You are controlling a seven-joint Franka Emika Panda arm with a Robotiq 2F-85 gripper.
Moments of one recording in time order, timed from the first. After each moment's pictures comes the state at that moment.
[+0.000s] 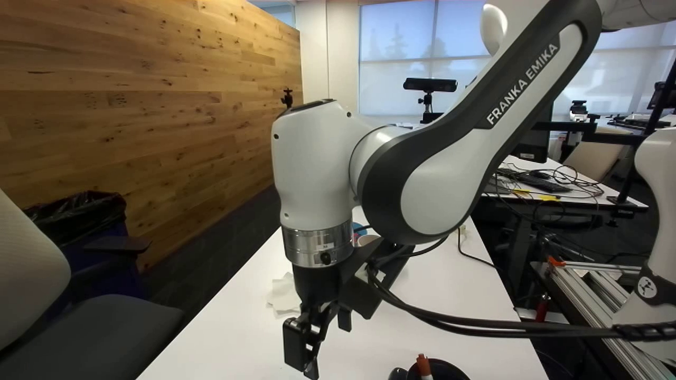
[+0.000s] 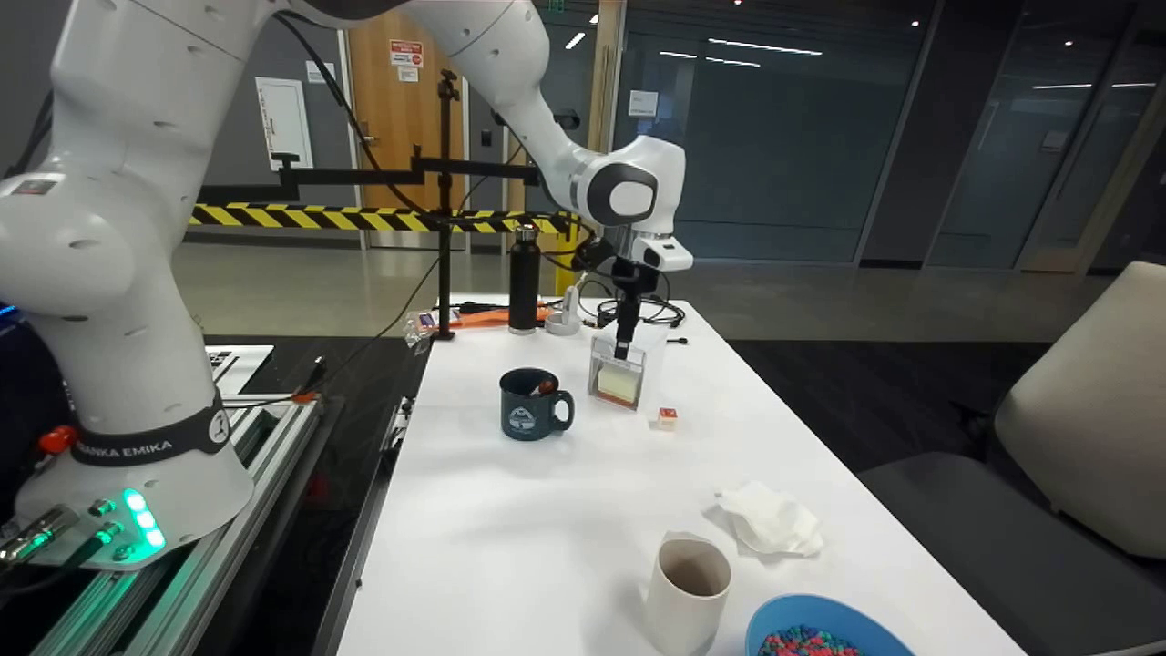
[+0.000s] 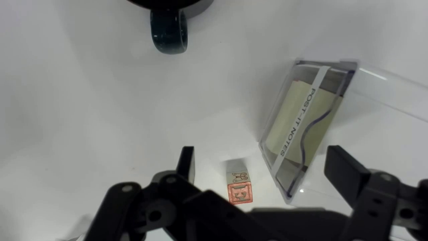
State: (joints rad) arm 0.31 0.46 0.05 -1.86 -0.01 2.30 0.70
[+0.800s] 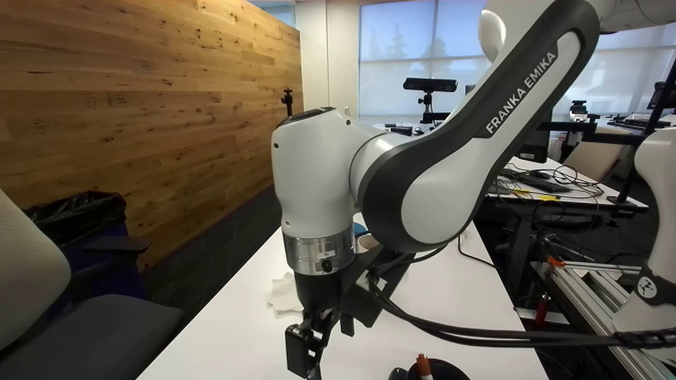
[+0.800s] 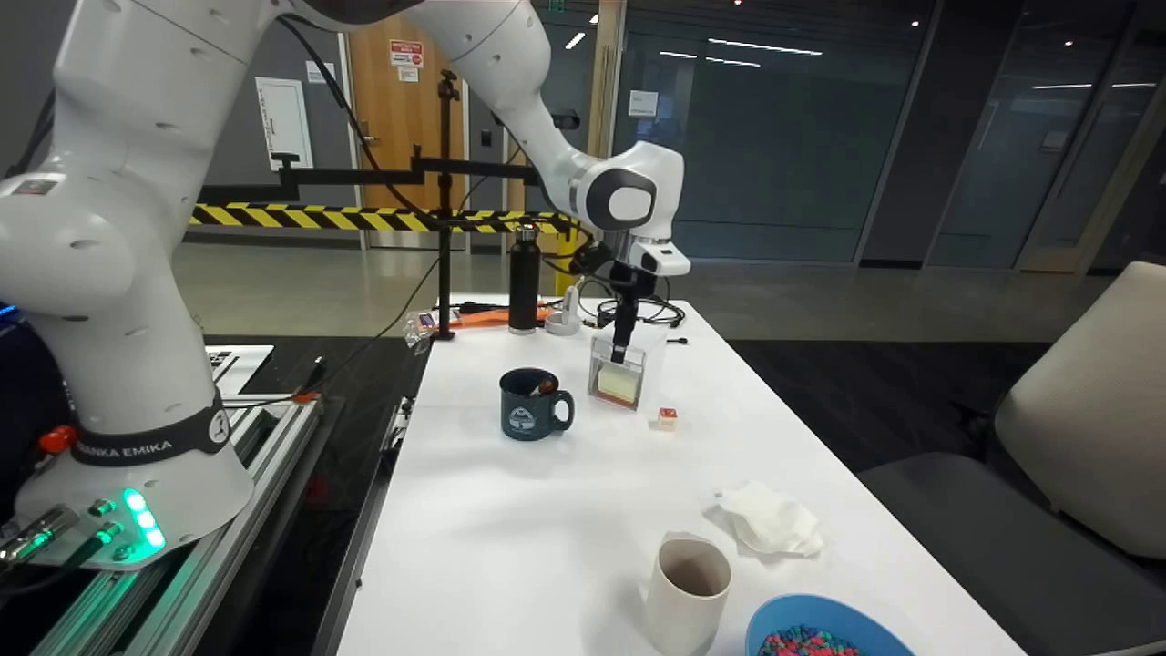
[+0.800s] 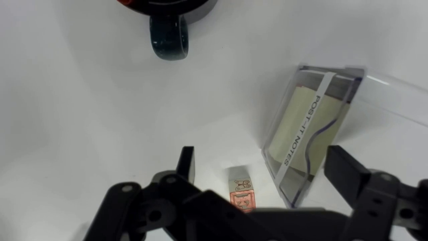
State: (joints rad) arm 0.31 0.47 0.05 -1.86 -0.01 2.30 0.71
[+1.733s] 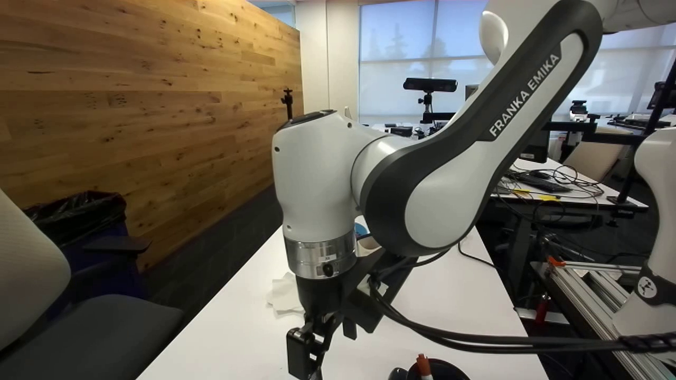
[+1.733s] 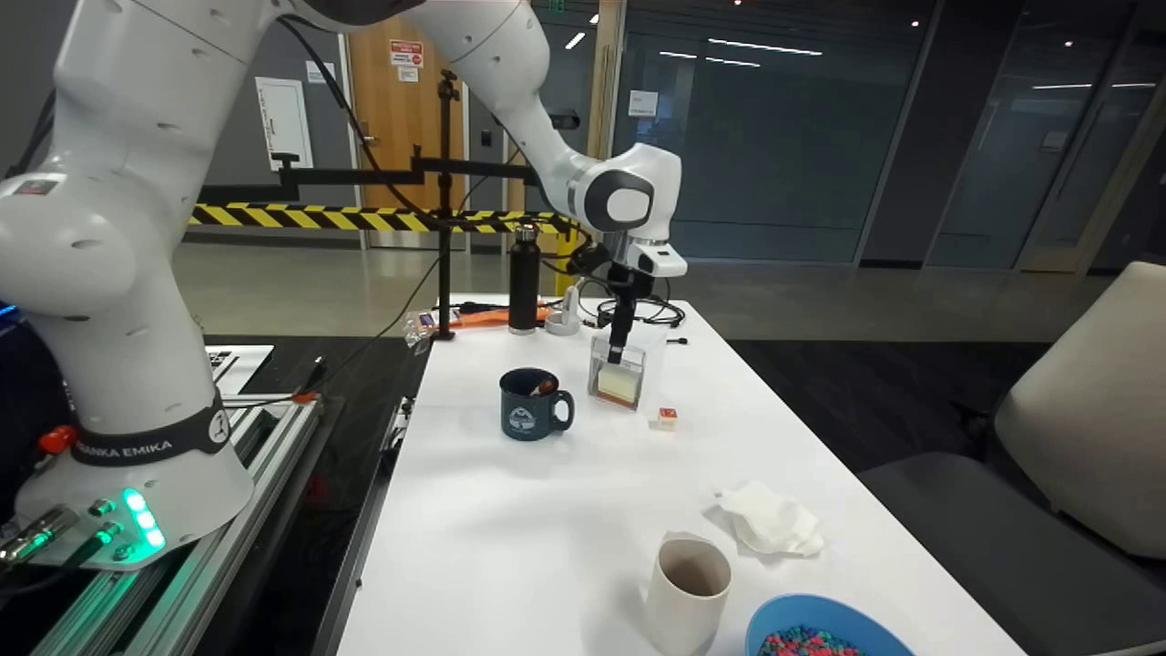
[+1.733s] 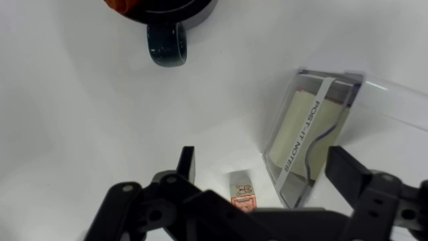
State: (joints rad) arm 0.32 0.47 0.05 -1.86 -0.01 2.30 0.73
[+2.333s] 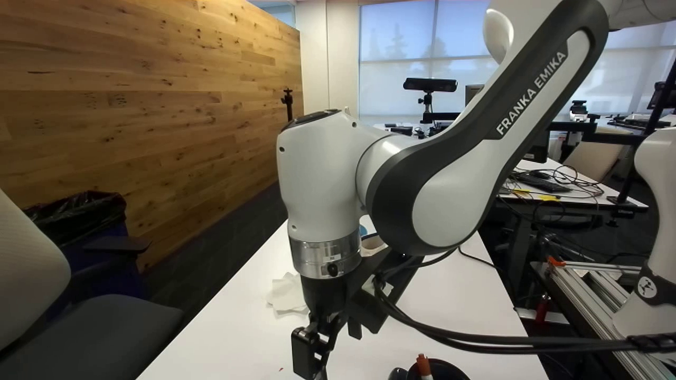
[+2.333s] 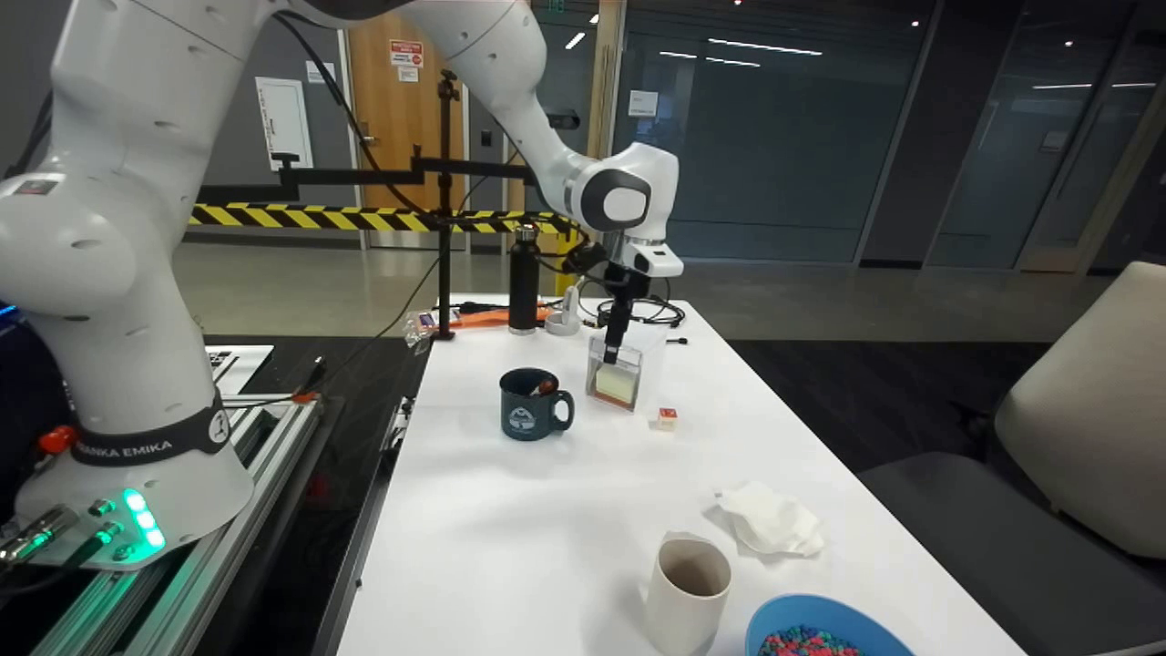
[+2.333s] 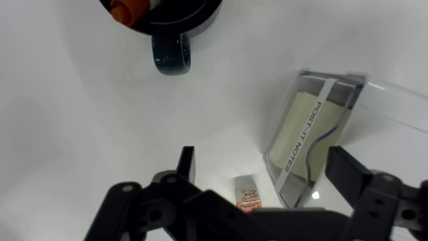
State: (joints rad) arm 0.32 0.46 0.05 -1.88 -0.01 2.30 0.75
